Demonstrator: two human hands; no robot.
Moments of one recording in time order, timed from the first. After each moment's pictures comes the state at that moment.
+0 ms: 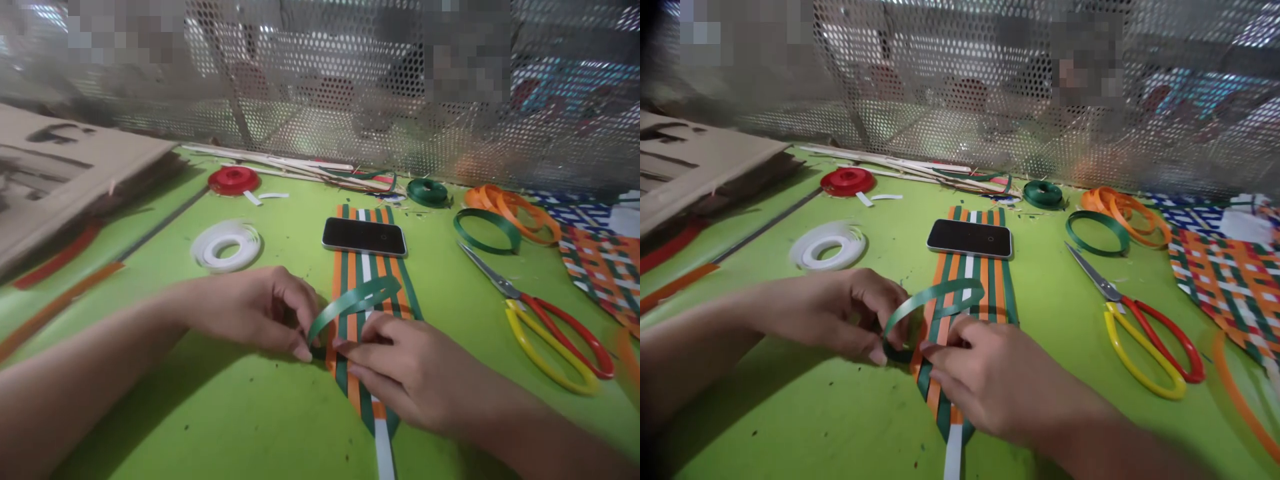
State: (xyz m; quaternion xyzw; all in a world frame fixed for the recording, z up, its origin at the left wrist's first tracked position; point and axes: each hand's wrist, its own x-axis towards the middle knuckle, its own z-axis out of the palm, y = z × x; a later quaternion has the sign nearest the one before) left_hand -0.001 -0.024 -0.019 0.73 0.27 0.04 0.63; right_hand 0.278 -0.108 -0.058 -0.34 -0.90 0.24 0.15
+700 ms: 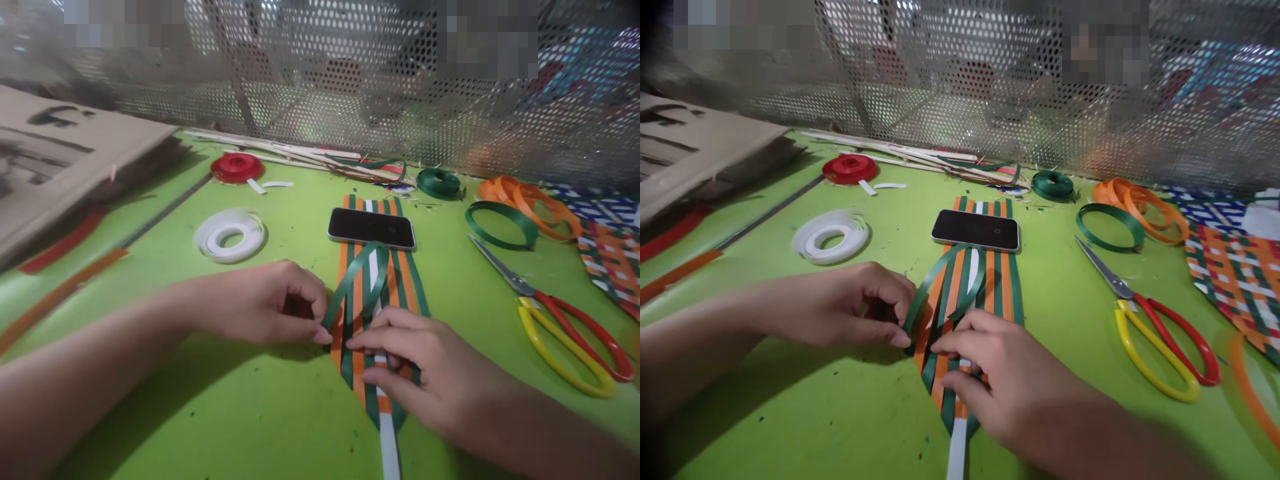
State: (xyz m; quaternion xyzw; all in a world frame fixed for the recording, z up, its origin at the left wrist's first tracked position) left_hand 0.002 -0.020 -0.034 0.80 0.26 0.02 0.54; right_hand 0.275 -0.114 -0.041 -0.44 -0.79 0.40 0.15
